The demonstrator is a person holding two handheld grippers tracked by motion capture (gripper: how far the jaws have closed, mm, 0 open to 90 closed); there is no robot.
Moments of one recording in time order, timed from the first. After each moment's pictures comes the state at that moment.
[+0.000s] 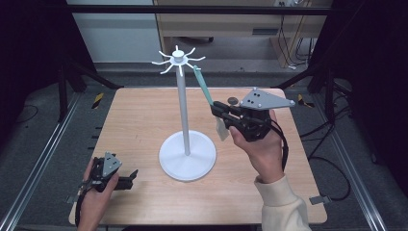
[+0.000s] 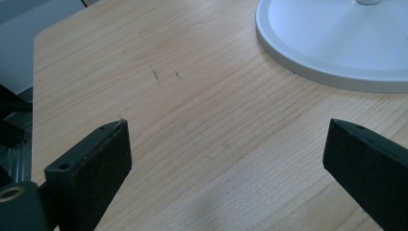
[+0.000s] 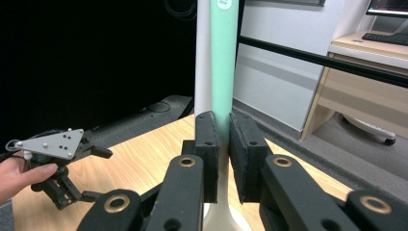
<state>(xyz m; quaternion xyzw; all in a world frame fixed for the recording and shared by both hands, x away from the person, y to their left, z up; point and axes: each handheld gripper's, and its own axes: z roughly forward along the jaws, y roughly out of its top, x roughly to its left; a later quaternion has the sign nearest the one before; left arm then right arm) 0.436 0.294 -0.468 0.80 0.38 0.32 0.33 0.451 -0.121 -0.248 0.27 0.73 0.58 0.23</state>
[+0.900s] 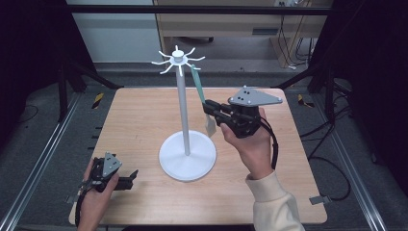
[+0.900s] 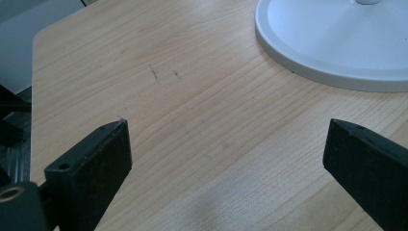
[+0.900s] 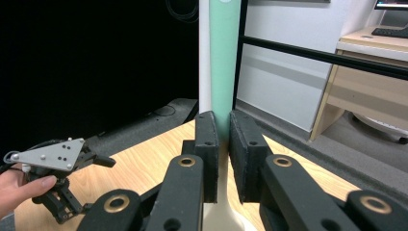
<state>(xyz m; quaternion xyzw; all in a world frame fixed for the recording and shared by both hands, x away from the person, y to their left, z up) 0.435 0.294 -0.468 0.80 0.38 0.32 0.33 0.466 -0.103 -0.256 0.27 0.73 0.59 0.22</state>
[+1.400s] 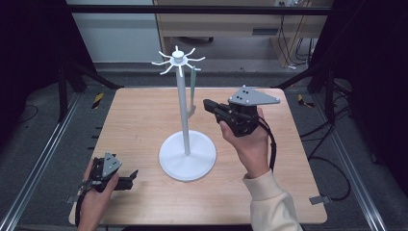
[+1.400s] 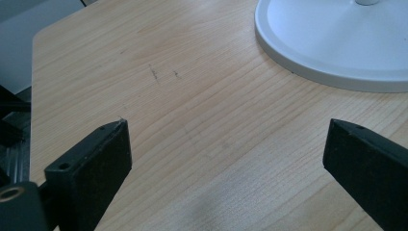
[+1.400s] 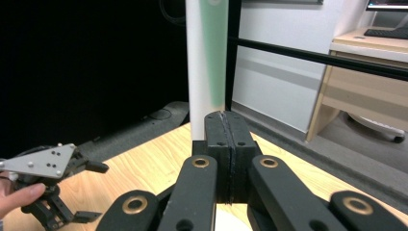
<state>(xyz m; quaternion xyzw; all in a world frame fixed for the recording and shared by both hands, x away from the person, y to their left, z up) 0.435 0.294 -0.468 0.80 0.38 0.32 0.33 0.470 -0.102 -0.260 0.28 0.72 0.59 0.23</state>
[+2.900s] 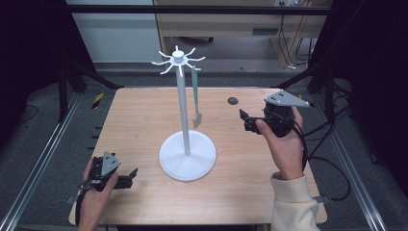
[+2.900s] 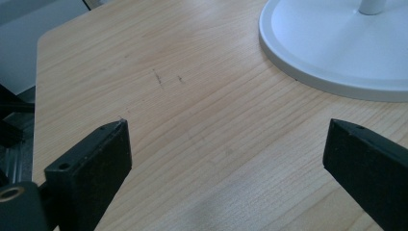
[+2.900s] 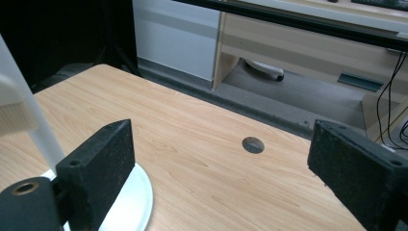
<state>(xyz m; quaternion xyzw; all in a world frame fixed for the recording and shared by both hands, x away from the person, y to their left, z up) 0.436 0.295 -0.466 0.79 0.39 0.32 0.34 0.490 -0.187 -0.293 0.42 0.71 0.46 0.33</state>
